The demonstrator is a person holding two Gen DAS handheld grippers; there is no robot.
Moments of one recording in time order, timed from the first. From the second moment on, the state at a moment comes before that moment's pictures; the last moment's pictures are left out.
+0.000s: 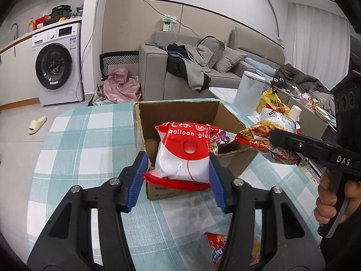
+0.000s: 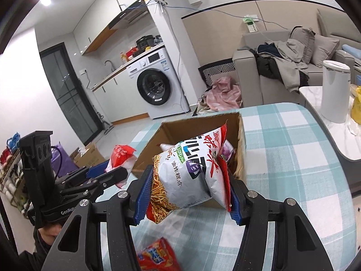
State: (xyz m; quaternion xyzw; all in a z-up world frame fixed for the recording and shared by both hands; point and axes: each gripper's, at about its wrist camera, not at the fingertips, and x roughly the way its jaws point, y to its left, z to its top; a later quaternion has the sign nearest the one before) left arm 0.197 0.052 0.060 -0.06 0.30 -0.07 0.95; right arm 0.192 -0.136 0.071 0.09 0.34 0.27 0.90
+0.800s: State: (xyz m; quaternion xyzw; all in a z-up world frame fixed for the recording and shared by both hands) left arm 0.268 0.056 0.061 -0.06 0.30 -0.04 0.95; right arm 0.252 -0.115 0.078 0.08 0.34 0.23 0.91
